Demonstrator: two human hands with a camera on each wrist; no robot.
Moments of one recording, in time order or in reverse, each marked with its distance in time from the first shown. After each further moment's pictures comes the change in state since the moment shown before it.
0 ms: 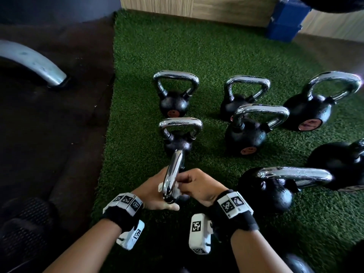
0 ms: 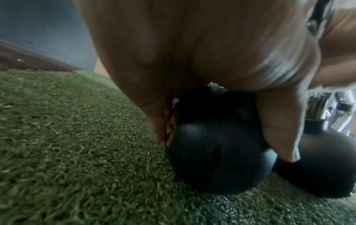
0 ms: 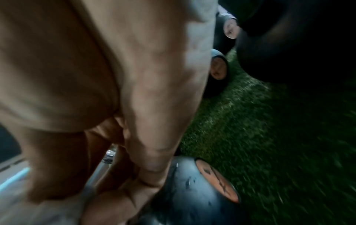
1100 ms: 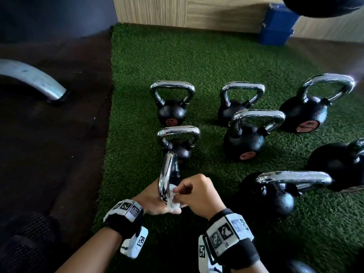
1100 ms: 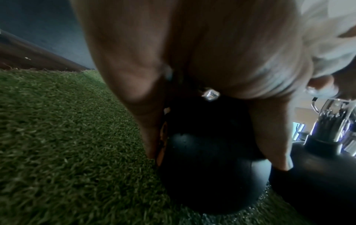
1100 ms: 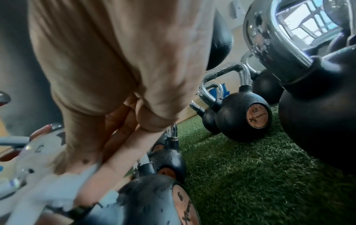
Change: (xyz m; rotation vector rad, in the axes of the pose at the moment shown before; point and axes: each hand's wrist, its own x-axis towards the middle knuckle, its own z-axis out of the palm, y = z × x) left_hand 0.007 0.023 -0.010 -0.138 -0.161 -0.162; right_hand -0.023 -0.020 0.017 -0.457 0.416 -0.126
